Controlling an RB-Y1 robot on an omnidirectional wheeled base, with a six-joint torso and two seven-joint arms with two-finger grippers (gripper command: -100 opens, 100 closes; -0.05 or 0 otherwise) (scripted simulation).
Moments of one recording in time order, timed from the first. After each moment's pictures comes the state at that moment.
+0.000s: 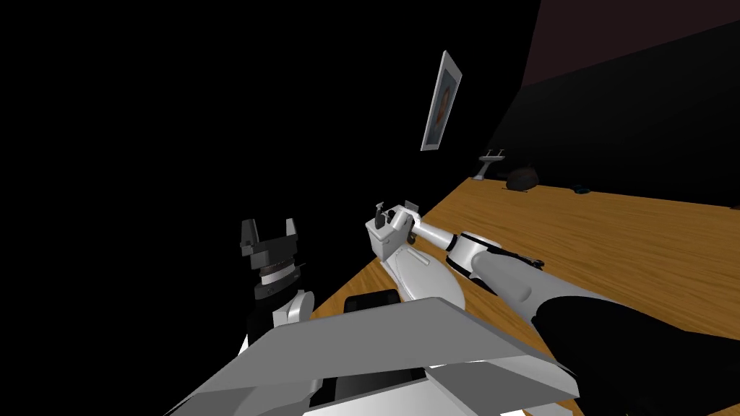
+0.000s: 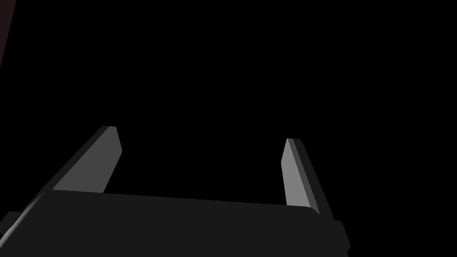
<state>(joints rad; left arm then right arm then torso) 0.54 -0.03 -0.07 -2.29 0.06 -0.63 0.11 -0.73 -0.63 0.73 -1.37 -0.23 1.21 1.54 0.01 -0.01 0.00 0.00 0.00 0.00</state>
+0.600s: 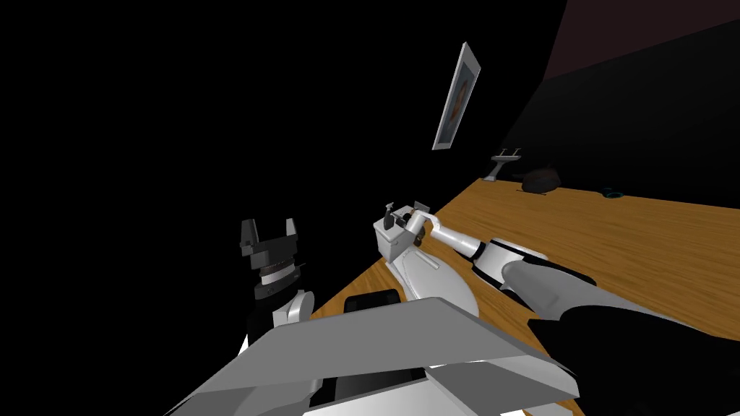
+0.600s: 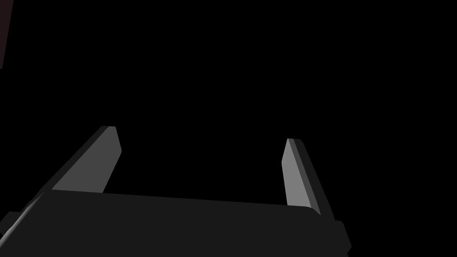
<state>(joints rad) 0.54 -0.03 -0.08 -2.29 0.06 -0.63 0.11 -0.58 -0.83 0.69 -1.47 -0.27 1.12 1.47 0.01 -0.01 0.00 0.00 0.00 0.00</state>
